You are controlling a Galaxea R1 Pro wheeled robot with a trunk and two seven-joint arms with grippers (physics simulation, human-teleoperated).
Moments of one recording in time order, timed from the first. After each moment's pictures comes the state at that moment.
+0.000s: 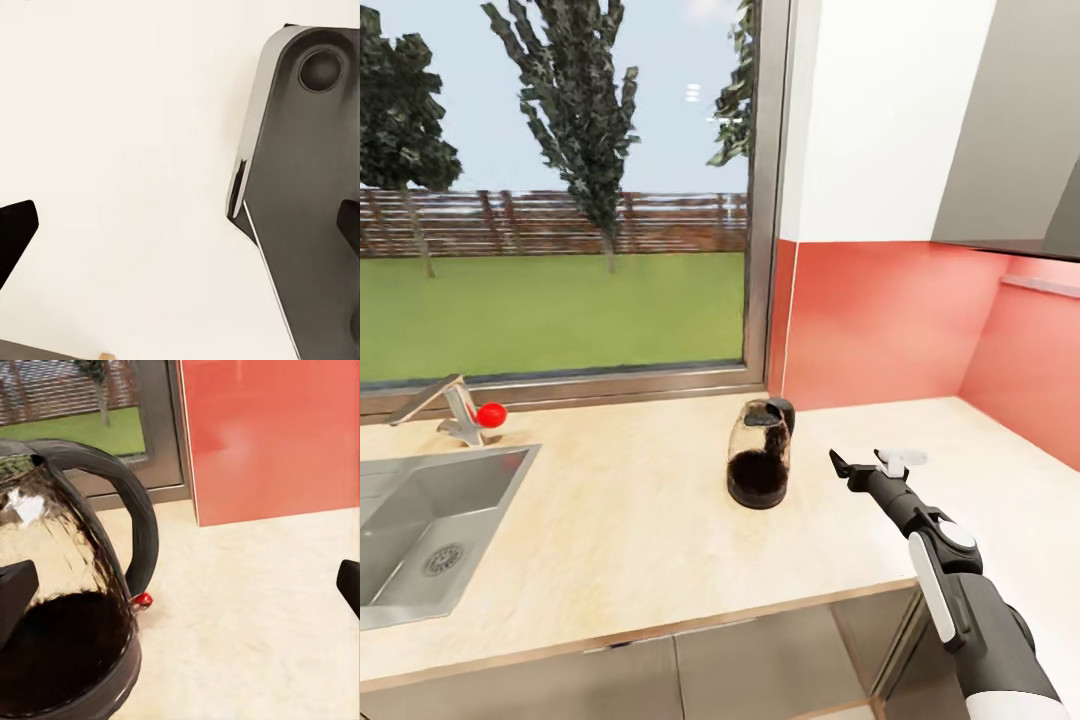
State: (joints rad) left arm 0.06 0.05 0.27 -0.07 -0.11 -0.18 0.16; right arm -0.44 -0.07 -0.15 -1.31 -0.11 0.22 0.29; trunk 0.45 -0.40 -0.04
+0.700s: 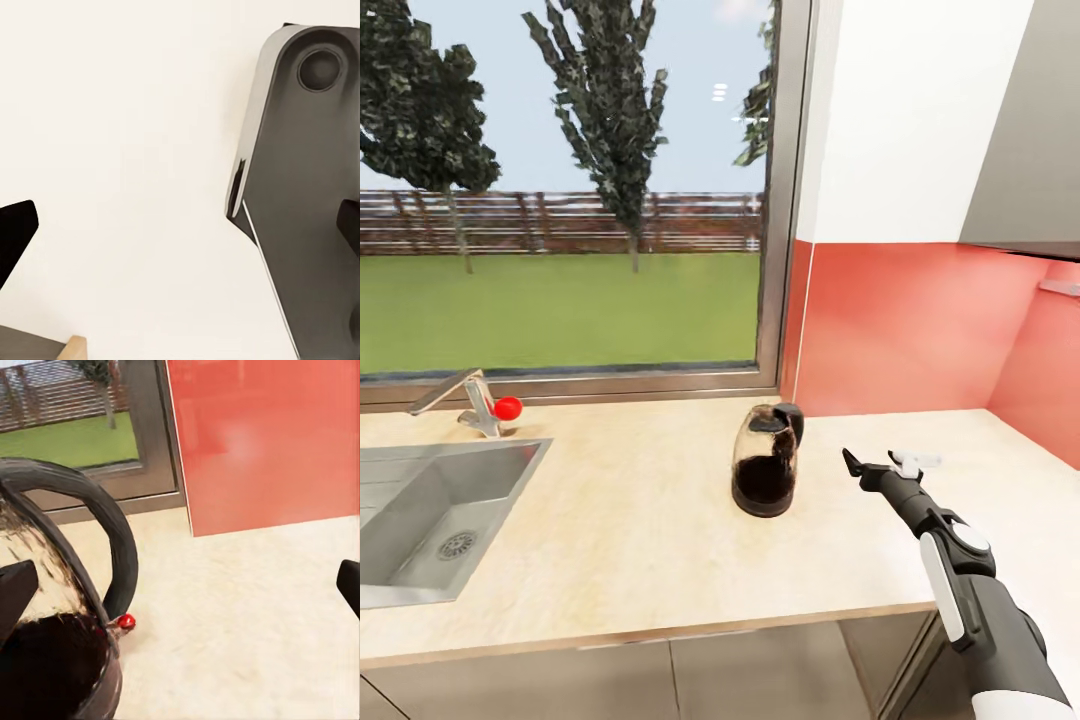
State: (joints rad) left arm 0.06 0.05 0.27 -0.07 -0.11 -0.18 0.16; right arm -0.44 -0.07 -0.21 -1.31 -0.12 0.22 0.29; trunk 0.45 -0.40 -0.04
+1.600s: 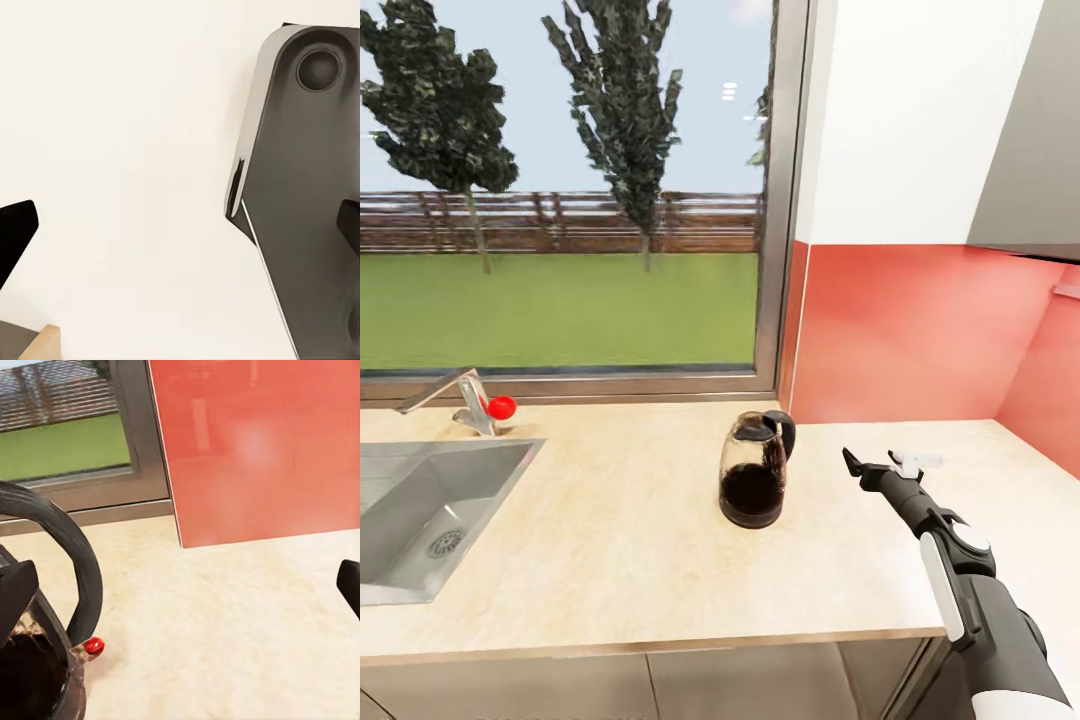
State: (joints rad) left arm 0.06 0.05 0.27 -0.07 -0.11 -0.18 0.16; right arm -0.44 -0.07 -0.21 -1.31 -0.12 0.22 0.29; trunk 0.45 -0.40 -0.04
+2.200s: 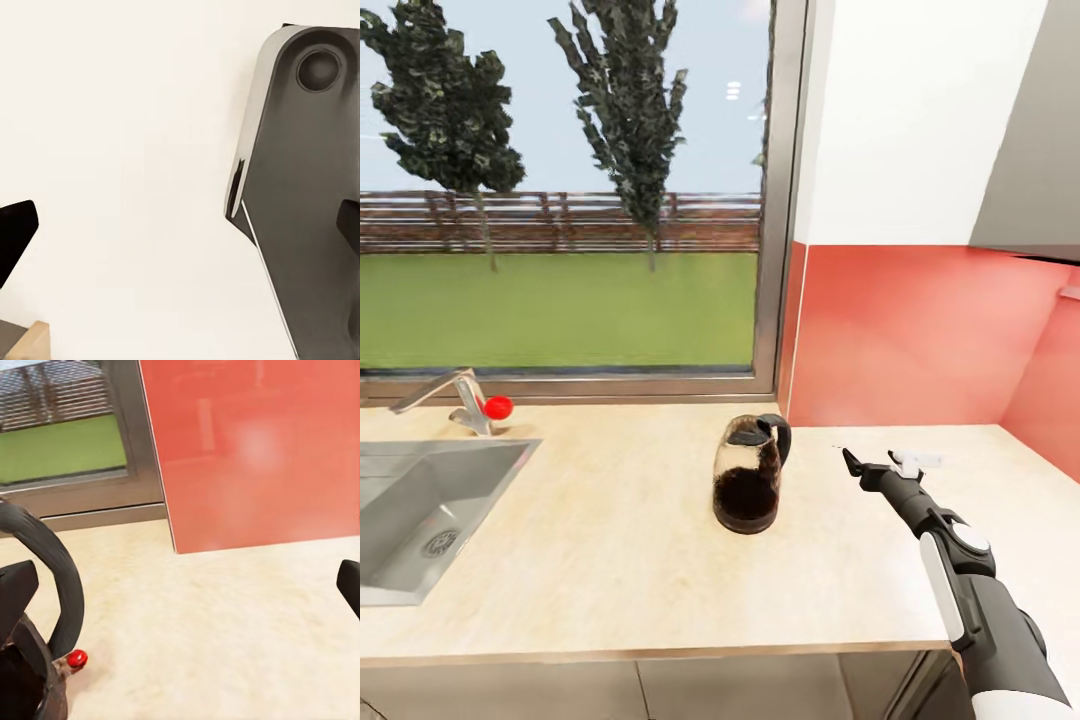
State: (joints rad) left arm 0.06 0.05 0.27 -0.07 -0.11 -0.18 0.16; right arm -0.44 -0.07 -0.21 -1.31 -0.12 0.22 0.29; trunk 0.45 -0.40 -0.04
